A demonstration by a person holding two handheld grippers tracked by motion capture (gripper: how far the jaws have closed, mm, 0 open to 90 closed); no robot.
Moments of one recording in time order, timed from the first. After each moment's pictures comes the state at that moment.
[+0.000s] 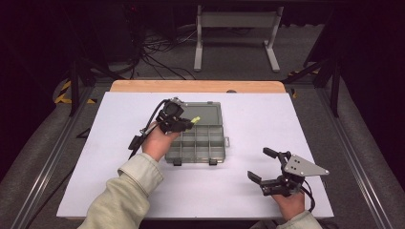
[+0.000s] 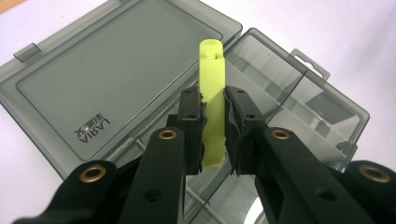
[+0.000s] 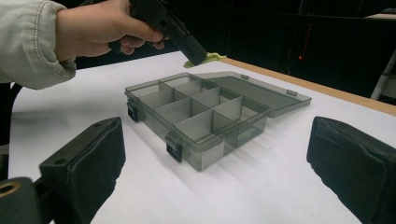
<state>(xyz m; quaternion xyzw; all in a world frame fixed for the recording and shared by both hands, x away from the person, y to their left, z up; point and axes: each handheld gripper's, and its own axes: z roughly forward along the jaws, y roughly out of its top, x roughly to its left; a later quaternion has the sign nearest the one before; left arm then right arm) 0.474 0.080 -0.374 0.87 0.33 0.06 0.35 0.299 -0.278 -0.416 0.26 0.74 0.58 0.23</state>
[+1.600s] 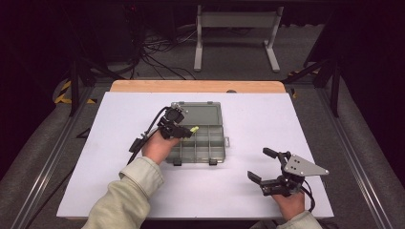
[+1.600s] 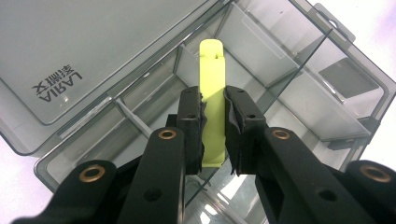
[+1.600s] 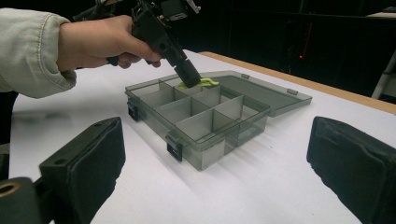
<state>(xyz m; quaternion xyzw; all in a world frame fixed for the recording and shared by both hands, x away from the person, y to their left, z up) 0.479 0.081 -0.401 0.88 0.36 0.01 0.31 0.299 -0.278 -0.417 0.26 0.74 0.58 0.22</state>
